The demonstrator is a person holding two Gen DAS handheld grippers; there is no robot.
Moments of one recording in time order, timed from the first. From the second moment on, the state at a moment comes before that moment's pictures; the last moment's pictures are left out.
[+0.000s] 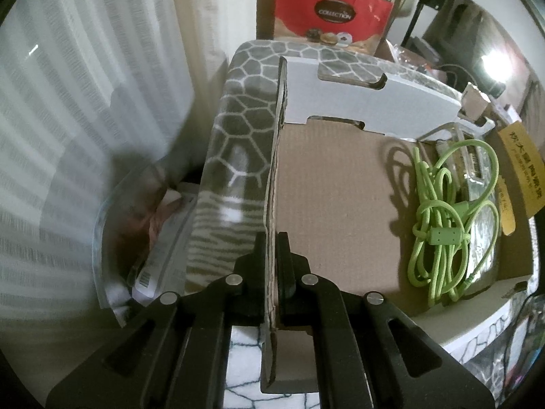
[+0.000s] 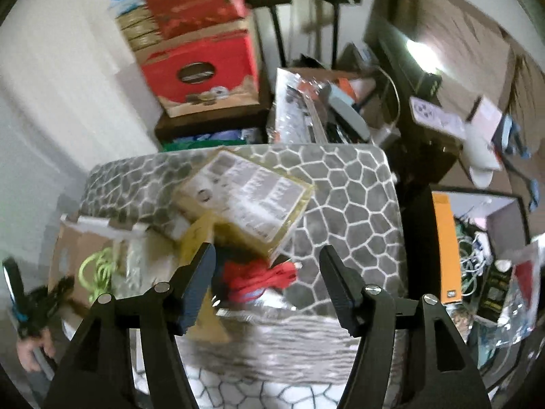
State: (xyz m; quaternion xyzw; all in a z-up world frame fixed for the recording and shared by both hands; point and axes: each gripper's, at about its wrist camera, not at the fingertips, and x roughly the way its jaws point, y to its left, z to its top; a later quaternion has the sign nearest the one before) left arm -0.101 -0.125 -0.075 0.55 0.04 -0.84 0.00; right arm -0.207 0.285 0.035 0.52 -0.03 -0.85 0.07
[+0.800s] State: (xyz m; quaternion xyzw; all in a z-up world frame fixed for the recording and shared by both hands) left arm -0.101 -0.126 -0.077 0.55 0.04 -0.84 0.01; right arm -0.278 0.321 -0.073 0.58 -0.28 -0.76 0.07
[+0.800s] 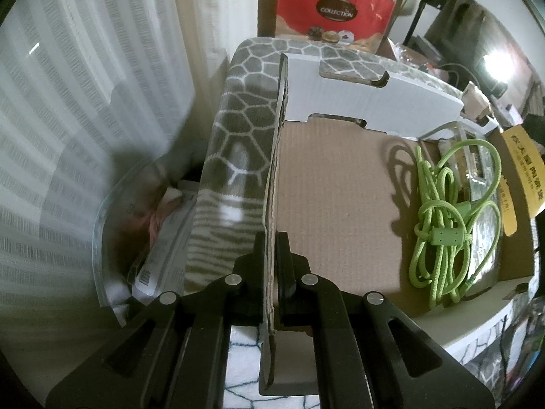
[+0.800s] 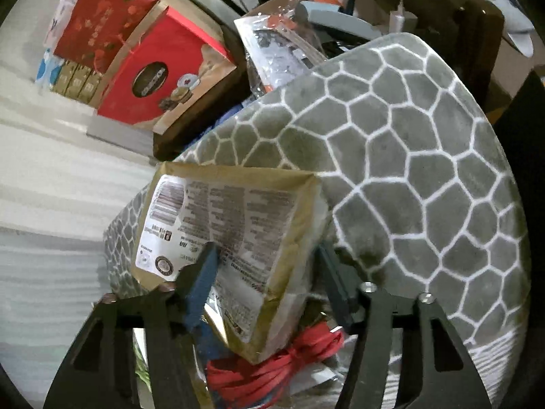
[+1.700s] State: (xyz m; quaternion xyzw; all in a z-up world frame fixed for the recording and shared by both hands) left arm -0.101 -0.130 -0.077 0.55 0.05 -0.83 0.00; right arm -0.257 0.342 0.036 0.47 -0.31 -0.82 0.12
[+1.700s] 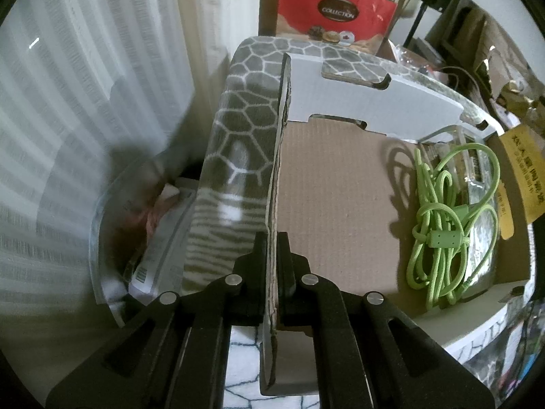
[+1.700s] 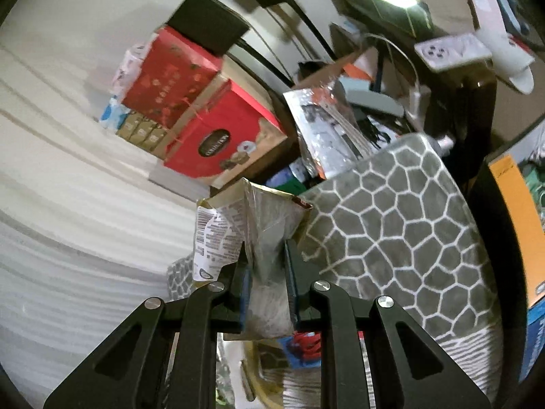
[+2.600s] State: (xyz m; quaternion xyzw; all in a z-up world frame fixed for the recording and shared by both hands) left arm -0.103 -0.132 -0.075 0.55 0.06 -0.83 0.00; right arm -0.215 0.144 0.055 0.53 -0.12 -0.78 0.30
